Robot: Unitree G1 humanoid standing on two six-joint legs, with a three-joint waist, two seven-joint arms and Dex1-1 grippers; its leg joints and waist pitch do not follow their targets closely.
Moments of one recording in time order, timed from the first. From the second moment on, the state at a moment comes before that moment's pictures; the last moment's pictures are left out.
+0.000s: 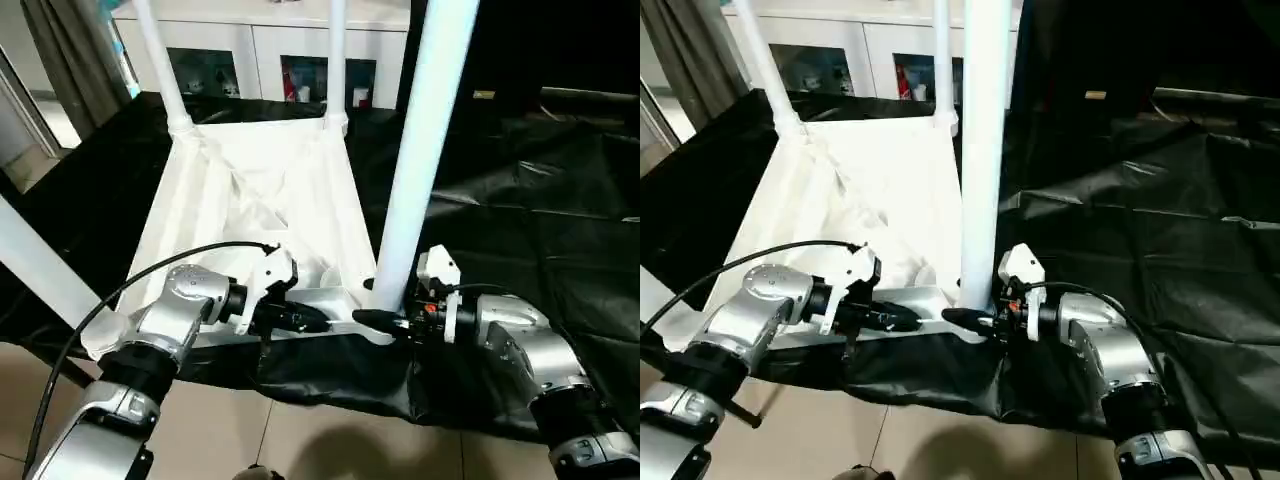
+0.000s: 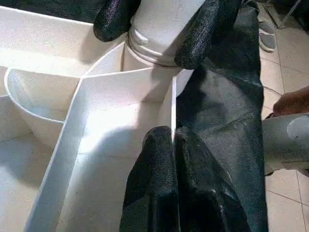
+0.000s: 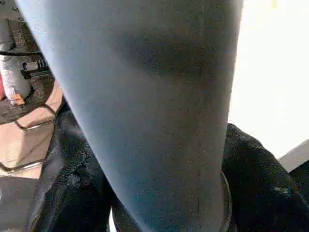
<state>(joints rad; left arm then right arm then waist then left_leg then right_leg) -0.57 0.35 -0.25 0.60 -0.08 0.12 -1.35 -0.40 -0.34 0.12 0.47 0.23 0.12 1.16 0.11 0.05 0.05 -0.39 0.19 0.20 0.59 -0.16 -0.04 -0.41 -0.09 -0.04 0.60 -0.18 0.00</state>
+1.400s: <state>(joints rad) -0.63 0.32 -0.24 0.72 -0.05 0.03 -1.27 -0.39 -0.36 0.10 0.45 0.22 0.13 1.08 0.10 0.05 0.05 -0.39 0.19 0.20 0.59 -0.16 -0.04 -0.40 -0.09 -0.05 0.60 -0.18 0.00</state>
